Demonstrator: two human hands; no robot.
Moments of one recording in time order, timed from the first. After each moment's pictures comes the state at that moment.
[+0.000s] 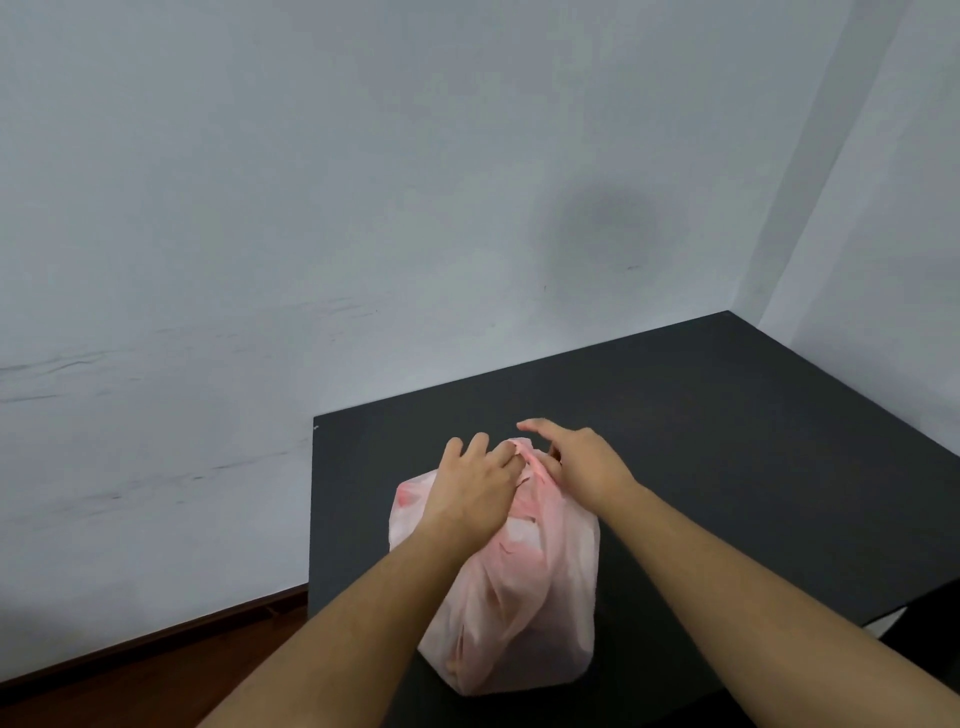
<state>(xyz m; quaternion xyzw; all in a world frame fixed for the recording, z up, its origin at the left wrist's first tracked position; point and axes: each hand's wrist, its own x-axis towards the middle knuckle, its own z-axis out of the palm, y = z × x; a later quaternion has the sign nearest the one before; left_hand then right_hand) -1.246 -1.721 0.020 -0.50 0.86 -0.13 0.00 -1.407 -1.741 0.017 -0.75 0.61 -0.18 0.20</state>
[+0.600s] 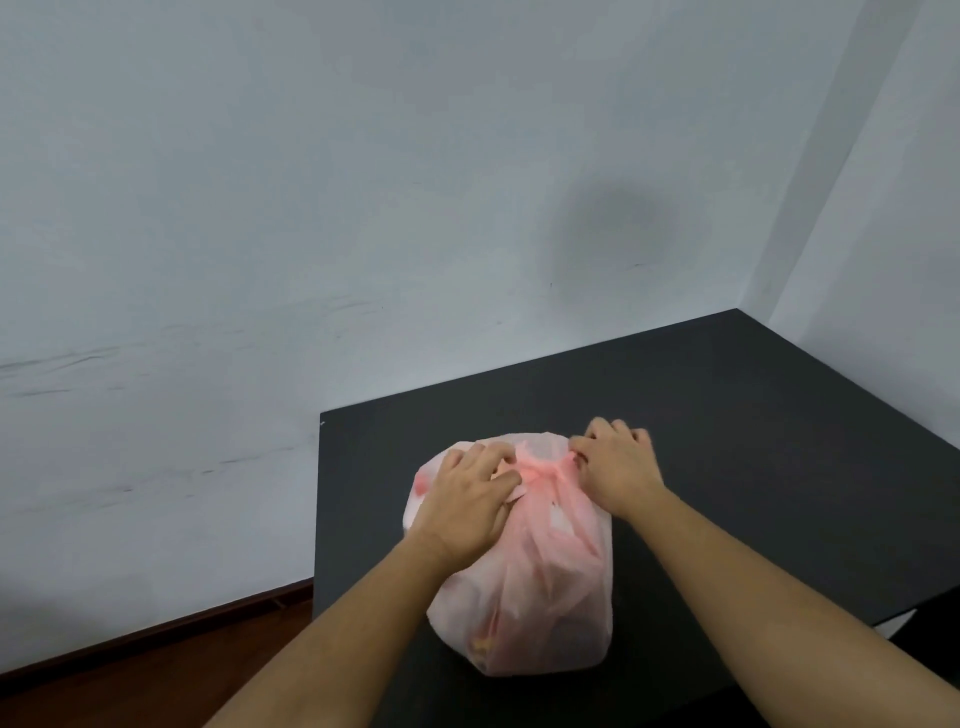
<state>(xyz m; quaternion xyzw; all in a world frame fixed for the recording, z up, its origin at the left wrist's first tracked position) -1.220 -1.708 0.005 -0.45 0.88 -0.06 -0.17 -1.432 -1.743 0.000 -0.75 0.66 -0.03 0.02</state>
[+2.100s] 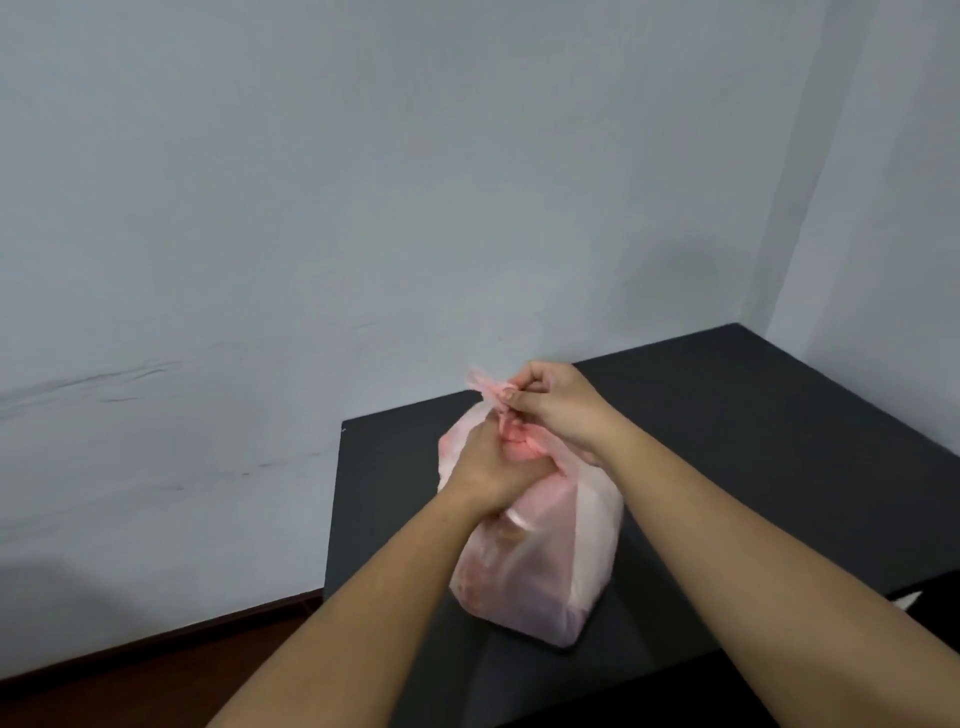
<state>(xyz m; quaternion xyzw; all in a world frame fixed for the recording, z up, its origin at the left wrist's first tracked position) -1.303 -1.659 0.089 -0.63 0.61 0.39 -0.27 -1.418 -1.685 0.126 -0.55 0.43 -0.43 0.57</state>
